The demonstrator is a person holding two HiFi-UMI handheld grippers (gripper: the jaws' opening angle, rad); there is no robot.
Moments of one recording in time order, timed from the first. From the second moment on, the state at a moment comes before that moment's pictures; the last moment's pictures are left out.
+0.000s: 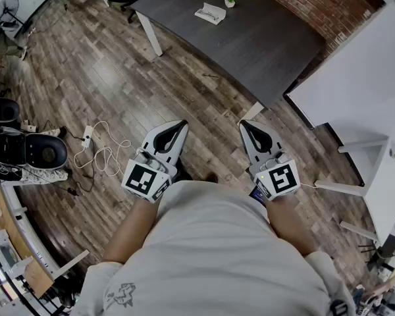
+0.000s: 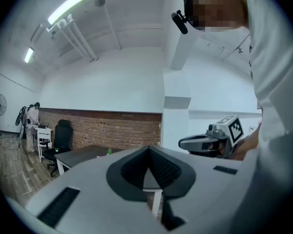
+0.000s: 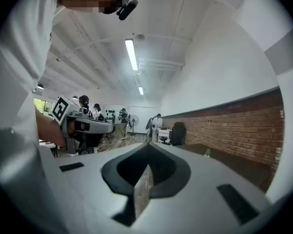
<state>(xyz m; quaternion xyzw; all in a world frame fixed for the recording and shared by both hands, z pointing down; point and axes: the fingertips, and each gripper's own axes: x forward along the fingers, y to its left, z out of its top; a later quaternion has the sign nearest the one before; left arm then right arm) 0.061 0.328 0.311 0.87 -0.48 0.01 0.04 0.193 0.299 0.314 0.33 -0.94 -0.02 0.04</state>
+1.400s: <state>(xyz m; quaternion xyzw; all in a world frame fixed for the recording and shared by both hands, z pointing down) -0.049 0.264 0.348 0.88 -0.47 0.02 0.08 0.082 0.229 0.342 0.34 -0.94 -0.01 0.07</state>
